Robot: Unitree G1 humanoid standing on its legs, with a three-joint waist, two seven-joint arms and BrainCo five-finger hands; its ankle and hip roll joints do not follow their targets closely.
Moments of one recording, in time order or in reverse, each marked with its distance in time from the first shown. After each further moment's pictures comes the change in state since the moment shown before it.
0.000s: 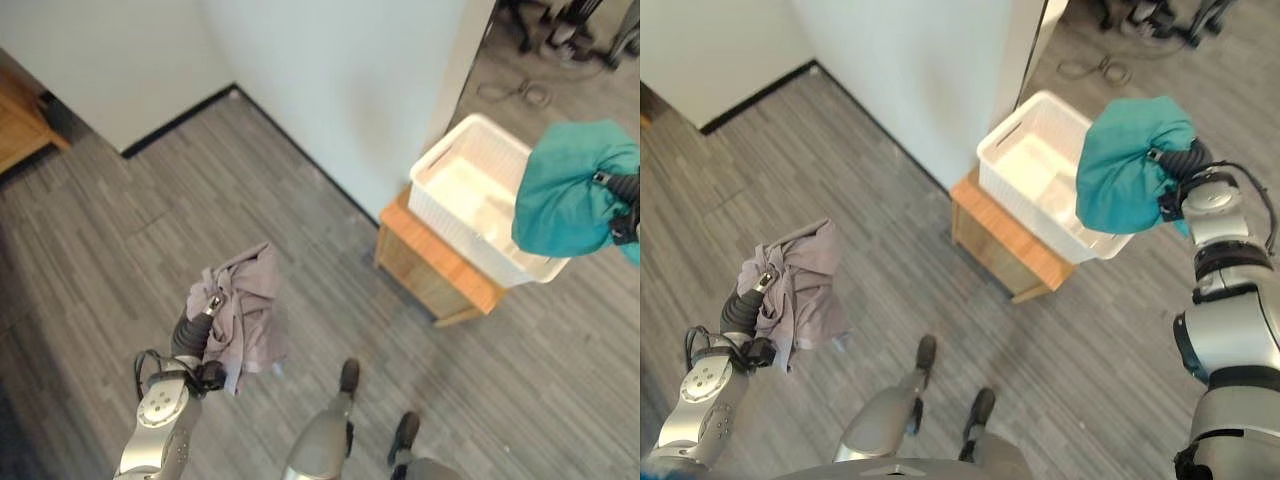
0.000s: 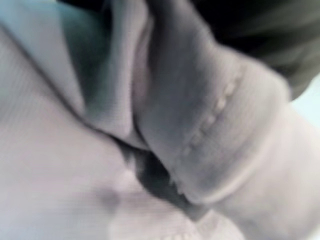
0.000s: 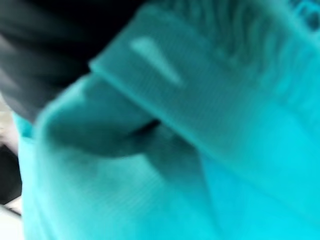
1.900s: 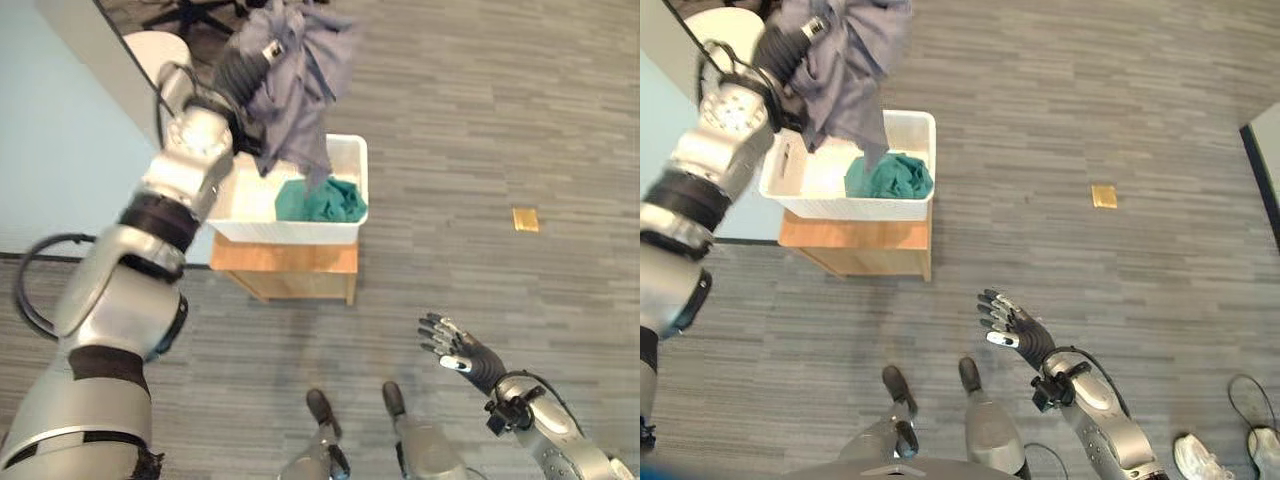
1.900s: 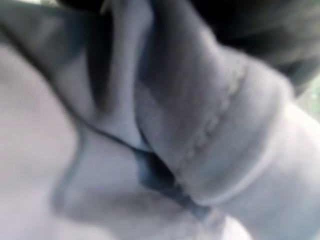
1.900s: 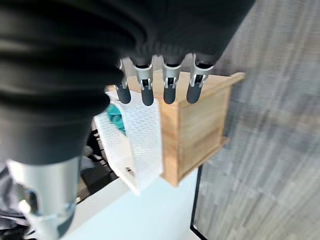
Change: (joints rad) left arm -1.519 0.247 -0.715 0.849 -0.119 0.040 -0.009; right arm 1.312 0.369 -0.144 -1.324 0.396 0.033 0.354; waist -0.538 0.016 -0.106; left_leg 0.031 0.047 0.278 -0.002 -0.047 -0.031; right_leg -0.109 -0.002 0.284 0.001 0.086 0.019
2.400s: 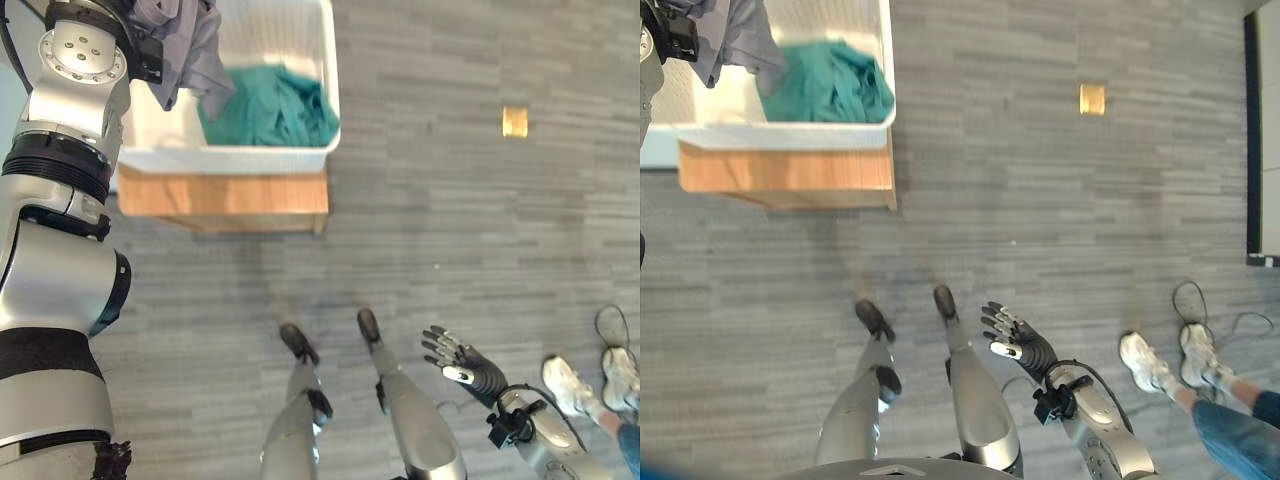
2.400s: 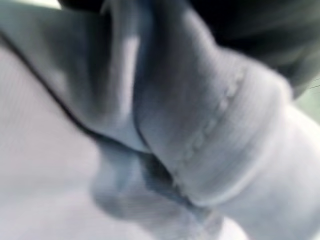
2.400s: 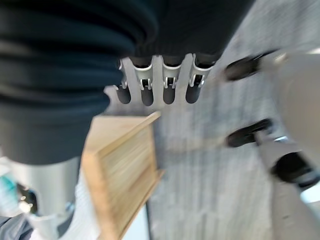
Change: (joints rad) left arm -0.152 0.116 -0.030 0.148 0.142 -0.012 0.080; right arm 0.037 -0.001 -0.006 0.041 -0.003 -0.053 -0.039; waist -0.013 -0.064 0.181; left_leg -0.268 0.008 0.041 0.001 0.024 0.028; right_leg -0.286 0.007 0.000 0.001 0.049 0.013
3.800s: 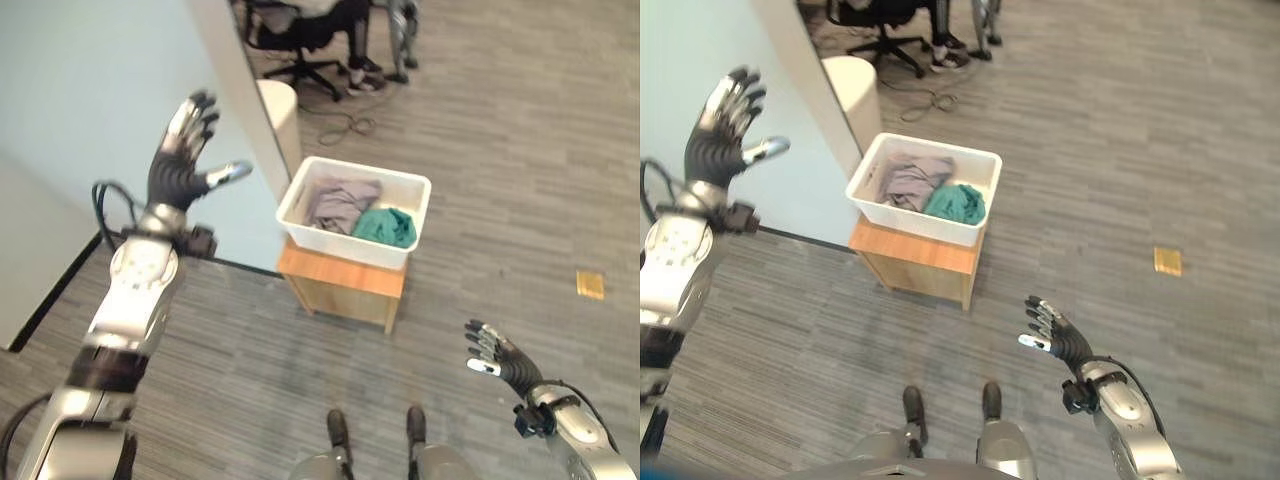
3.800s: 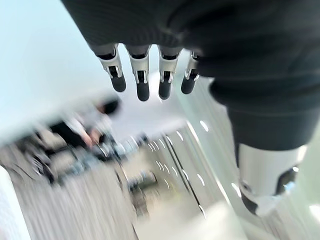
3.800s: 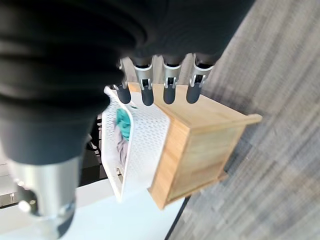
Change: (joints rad) left arm 1.358 -0.182 0.875 -1.034 0.054 -0.146 -0.016; right arm 0.006 0.018 -0.227 0.095 -0.239 -0.014 -0.053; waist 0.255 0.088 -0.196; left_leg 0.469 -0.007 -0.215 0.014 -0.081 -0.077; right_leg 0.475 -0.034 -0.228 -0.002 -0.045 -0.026
